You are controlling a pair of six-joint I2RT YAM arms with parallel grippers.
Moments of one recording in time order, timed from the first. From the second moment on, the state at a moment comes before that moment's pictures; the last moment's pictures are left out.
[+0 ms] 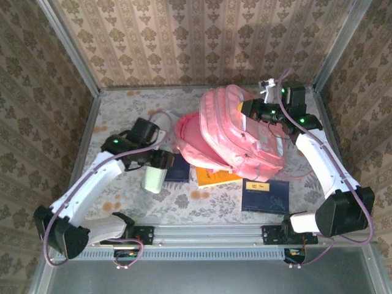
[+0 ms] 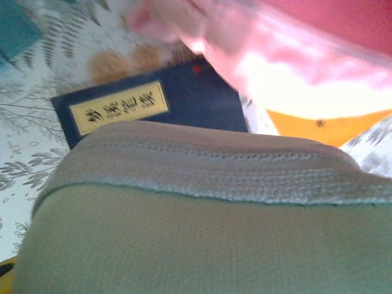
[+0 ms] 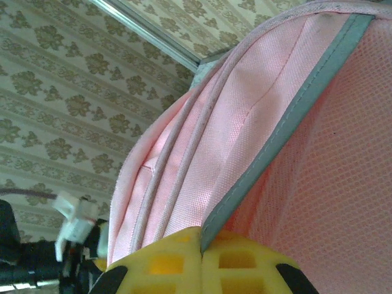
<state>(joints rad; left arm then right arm) -0.54 1.15 1.14 -1.06 0.12 -0.22 0.12 1.35 1.25 -0.34 -0.75 0.56</state>
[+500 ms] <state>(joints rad) -0.36 1.11 1.25 -1.00 0.33 -0.36 0.07 1.56 1.61 -0.36 -1.02 0.55</state>
